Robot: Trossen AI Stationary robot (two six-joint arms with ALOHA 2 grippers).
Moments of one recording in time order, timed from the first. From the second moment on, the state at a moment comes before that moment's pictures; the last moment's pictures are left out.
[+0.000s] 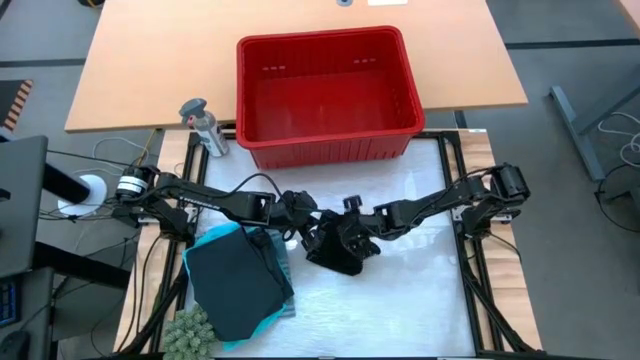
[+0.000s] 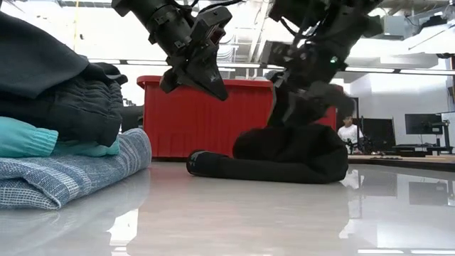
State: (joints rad) left arm -0.08 1.61 1.07 -0.22 -0.25 -0.59; right arm 0.14 1.67 0.99 -0.30 0.30 -0.30
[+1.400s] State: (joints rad) left arm -0.15 1.61 1.07 -0.29 -0.32 -0.61; right arm 0.24 1.63 1.03 -0.44 0.25 0.29
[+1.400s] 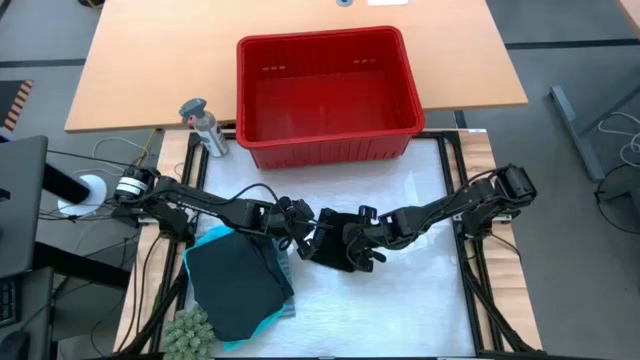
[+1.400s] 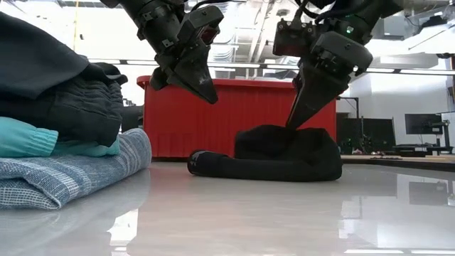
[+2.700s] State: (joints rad) left arm -0.15 1.61 1.07 -0.39 -0.34 -0.57; right arm 0.24 1.62 1.11 -0.52 -0.03 0.26
